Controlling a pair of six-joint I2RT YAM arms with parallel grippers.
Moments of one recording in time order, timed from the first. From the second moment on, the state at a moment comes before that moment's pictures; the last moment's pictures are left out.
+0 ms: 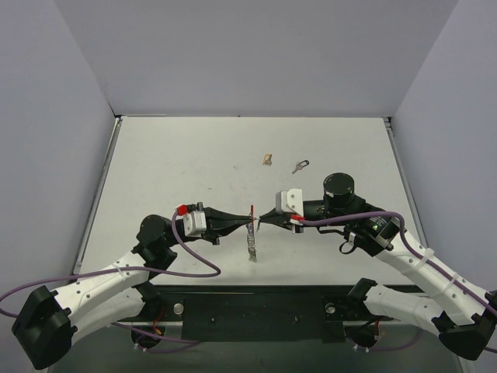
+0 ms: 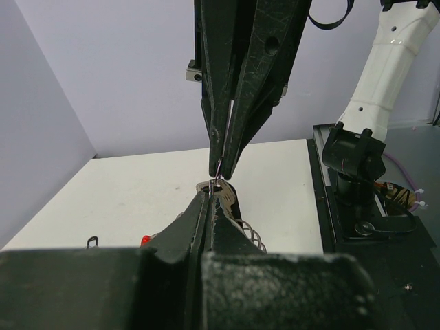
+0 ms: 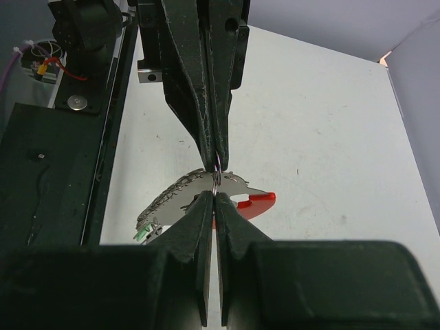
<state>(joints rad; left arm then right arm) -0.78 0.88 0.40 0.88 0.64 -0.06 0.80 0.94 0.97 -0.35 -0.66 -0.55</state>
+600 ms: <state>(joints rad) -0.77 0.88 0.40 0.88 0.64 -0.06 0.80 0.93 0.96 -0.33 -0.66 -0.53</state>
